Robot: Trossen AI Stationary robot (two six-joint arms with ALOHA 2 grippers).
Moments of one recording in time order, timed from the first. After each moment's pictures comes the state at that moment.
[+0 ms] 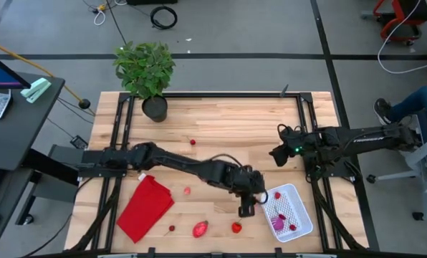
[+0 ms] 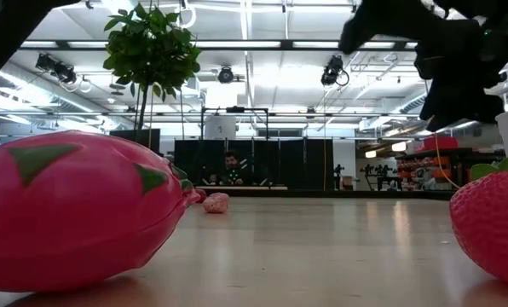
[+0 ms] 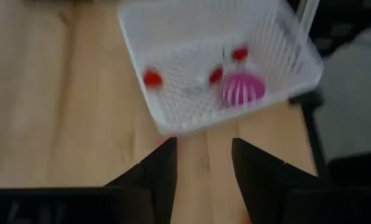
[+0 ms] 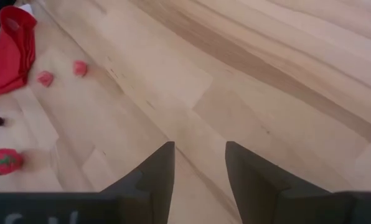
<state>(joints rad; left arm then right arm) -0.27 2.39 2.32 -0.72 -0.01 -0.28 0.02 0.73 0.54 -0.68 0.13 0.95</state>
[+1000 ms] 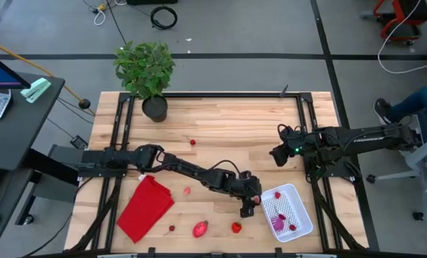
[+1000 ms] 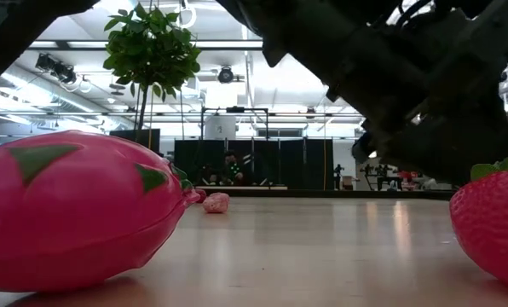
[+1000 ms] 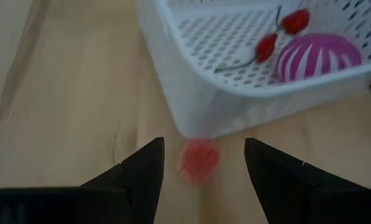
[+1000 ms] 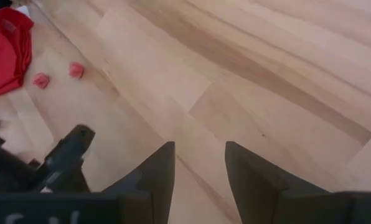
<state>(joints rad) -0.25 2.46 1.94 -0.16 -0.05 -0.28 0.02 0.73 0.54 -0.68 0.15 0.94</state>
